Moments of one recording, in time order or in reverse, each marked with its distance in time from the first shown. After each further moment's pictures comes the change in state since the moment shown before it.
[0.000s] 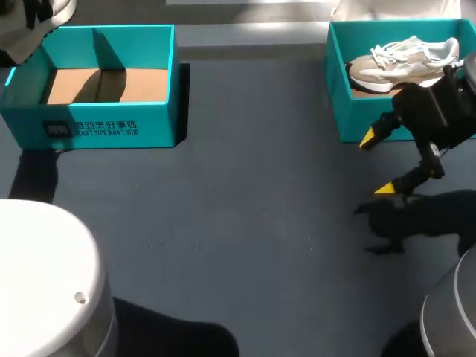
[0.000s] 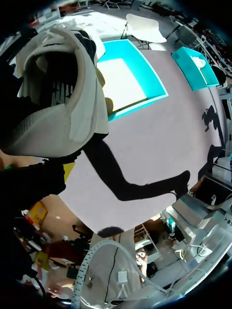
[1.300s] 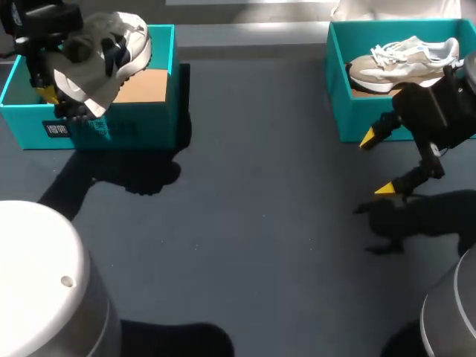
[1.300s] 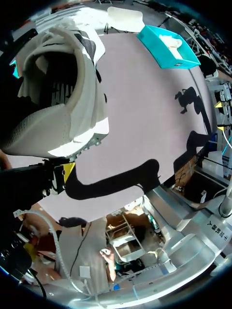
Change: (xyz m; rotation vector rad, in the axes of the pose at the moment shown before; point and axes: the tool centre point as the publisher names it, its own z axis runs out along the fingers) left arm 0.060 -0.238 0.037 0.068 0.058 0.001; right arm 0.000 0.000 0.000 0.000 0.000 0.000
